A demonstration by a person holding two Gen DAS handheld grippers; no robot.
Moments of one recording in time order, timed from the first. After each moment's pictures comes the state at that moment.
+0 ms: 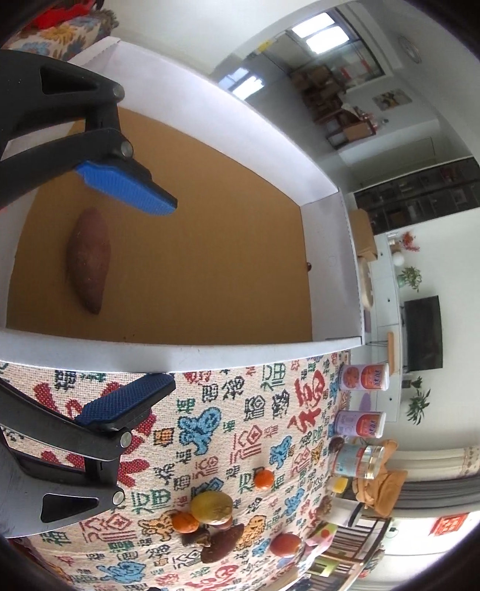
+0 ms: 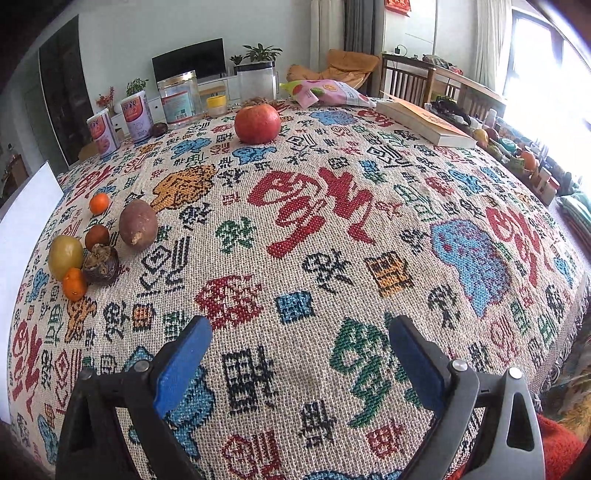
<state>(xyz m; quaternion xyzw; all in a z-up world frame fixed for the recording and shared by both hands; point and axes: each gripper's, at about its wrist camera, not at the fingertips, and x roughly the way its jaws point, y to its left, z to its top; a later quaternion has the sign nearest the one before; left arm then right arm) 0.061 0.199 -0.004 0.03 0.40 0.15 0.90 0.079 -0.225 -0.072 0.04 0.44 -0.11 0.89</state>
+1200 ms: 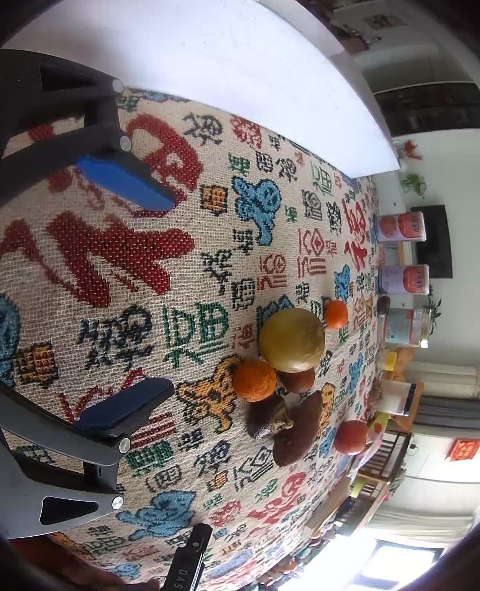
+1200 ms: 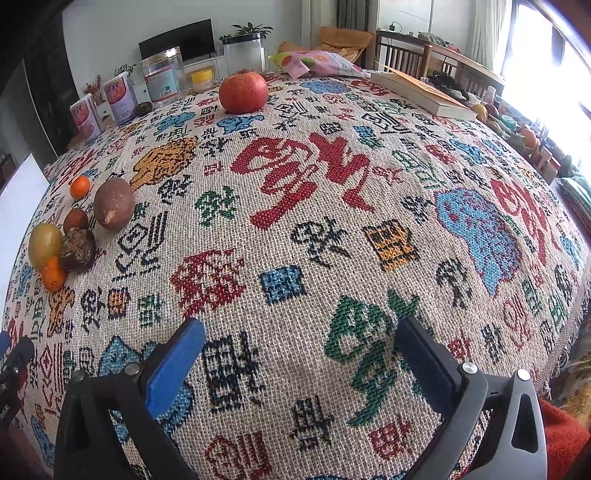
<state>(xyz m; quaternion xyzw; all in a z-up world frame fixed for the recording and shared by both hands) 0.070 0.051 -0.093 0.01 0.42 -0.03 0.91 0.086 -0.231 -0.087 0.05 0.47 -0.11 0.87</state>
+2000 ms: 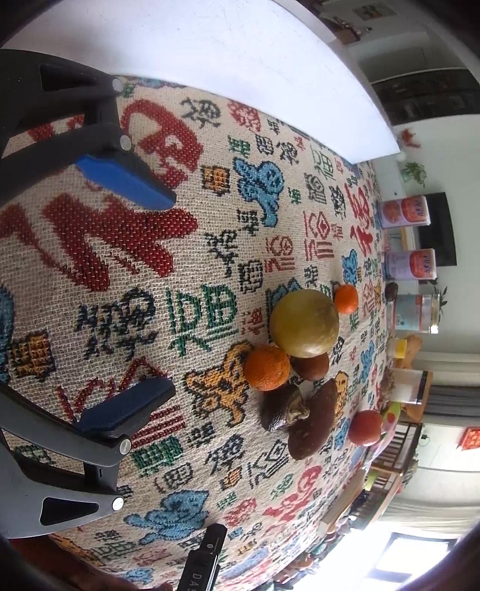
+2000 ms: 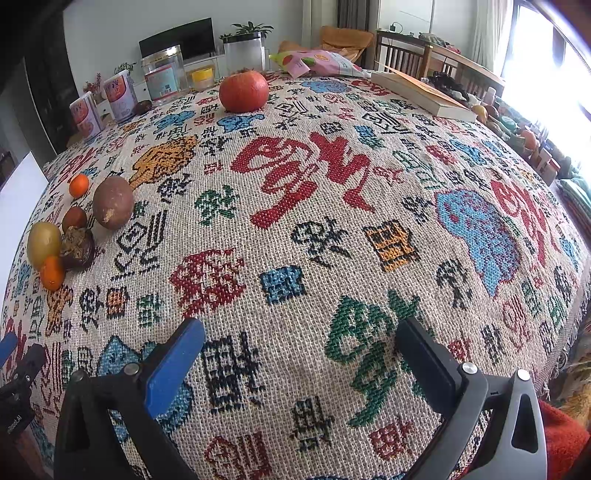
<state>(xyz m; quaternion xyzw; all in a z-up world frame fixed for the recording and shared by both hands) 0.075 0.041 -0.099 0.03 0.43 -0.04 0.90 0.087 -0.231 -0.087 0.05 0.47 -0.12 0.87</state>
